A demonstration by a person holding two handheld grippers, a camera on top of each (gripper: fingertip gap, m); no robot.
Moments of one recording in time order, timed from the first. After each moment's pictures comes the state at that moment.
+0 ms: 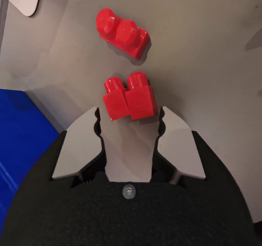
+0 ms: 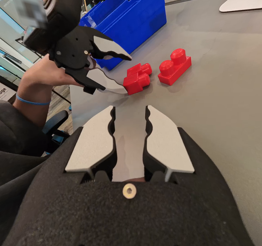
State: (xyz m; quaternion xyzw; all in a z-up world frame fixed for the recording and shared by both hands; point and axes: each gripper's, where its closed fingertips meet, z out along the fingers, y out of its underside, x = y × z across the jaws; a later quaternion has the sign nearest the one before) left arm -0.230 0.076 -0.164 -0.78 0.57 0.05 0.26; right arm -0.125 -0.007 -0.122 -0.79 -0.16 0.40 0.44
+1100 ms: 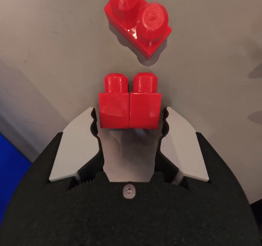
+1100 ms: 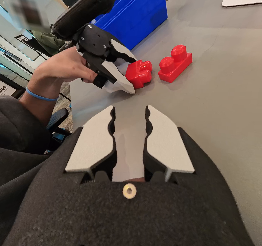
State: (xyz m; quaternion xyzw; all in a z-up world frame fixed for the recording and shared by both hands) left arm -0.229 0.084 -0.194 -0.86 0.48 -0.06 0.17; right arm -0.124 -0.008 -0.126 -0.79 -0.17 0.40 0.43
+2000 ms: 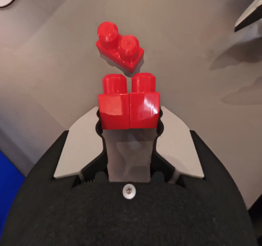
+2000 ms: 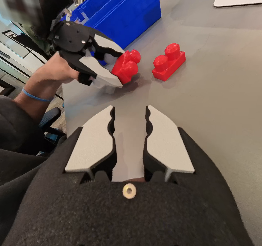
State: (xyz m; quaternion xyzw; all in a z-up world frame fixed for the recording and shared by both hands) left arm -0.220 0.076 -0.170 -0.80 0.52 -0.15 0.27; right arm -0.120 -0.005 -0.133 -0.80 -0.17 0.38 0.44
